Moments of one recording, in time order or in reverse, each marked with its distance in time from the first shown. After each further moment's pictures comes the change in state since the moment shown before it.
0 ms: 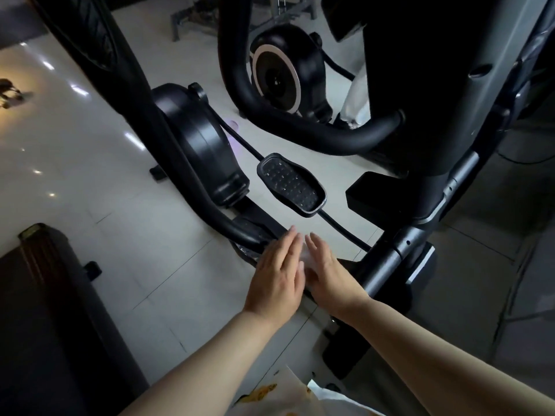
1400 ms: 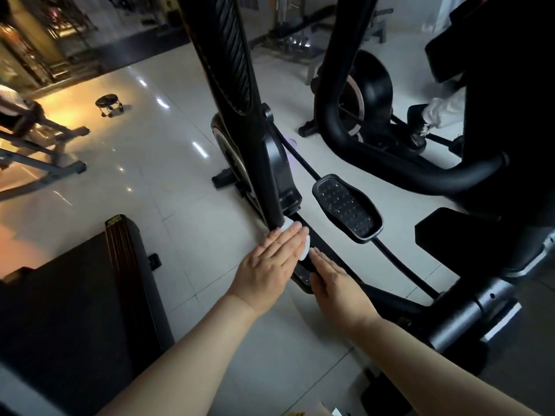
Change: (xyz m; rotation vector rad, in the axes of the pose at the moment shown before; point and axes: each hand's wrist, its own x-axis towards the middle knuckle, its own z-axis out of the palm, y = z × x) left_hand 0.017 -0.092 -0.107 0.727 0.152 0.291; right_hand 0.050 -0.070 0.037 -0.003 0.031 -0.232
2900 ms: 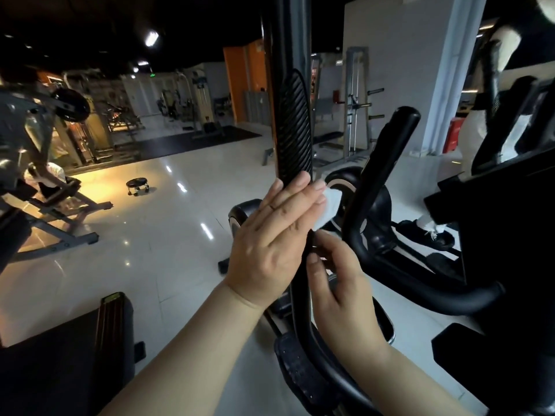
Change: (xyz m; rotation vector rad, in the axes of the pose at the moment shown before) left_hand 0.154 -0.111 -0.154 -0.223 0.752 -0.044; right_hand 0.045 -0.177 -0.104 0.454 0.589 -0.447
